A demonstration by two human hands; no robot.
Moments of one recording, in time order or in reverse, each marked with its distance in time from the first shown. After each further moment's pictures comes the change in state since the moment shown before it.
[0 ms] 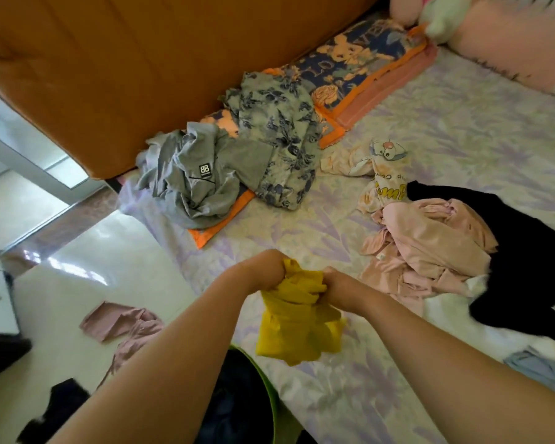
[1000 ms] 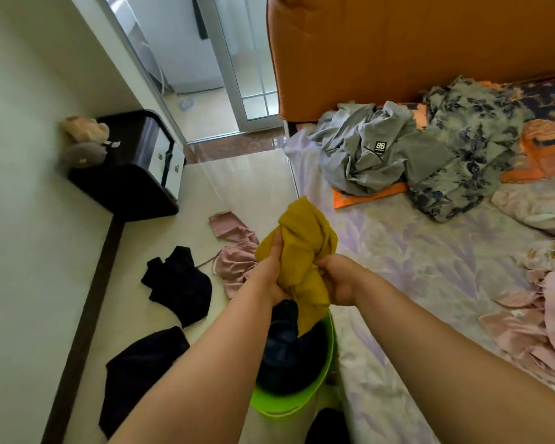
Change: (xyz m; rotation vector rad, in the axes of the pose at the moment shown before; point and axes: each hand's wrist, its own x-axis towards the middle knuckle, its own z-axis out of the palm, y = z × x) left_hand -0.202 -0.177 0.095 -1.998 0.638 -0.438; right_hand -0.031 -0.178 0.205 0.596 -0.515 0.352
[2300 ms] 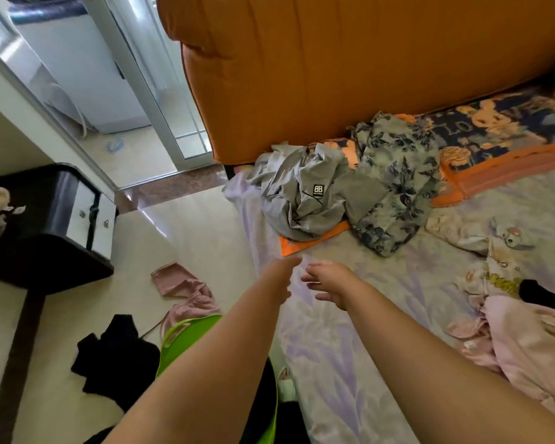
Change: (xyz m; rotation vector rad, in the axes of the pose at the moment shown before) left_hand 0.098 0.080 0.163 0.530 -0.054 0.003; right_hand 0.021 -0.130 -0.097 -0.177 0.420 -0.148
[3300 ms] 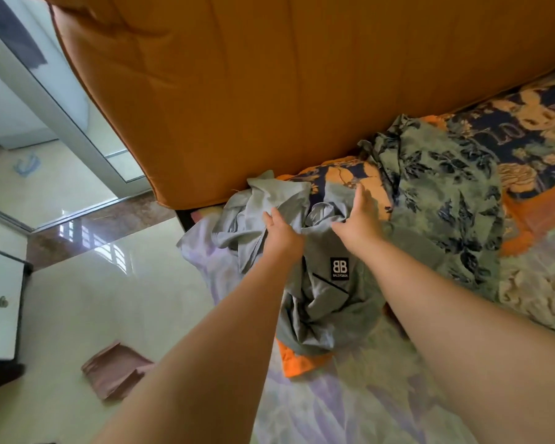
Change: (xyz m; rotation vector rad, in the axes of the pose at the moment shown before) left_hand 0.354 0.274 0.043 0.622 0.105 0.453; right_hand 0.392 -0.217 -0.091 -0.590 0.606 -0.292
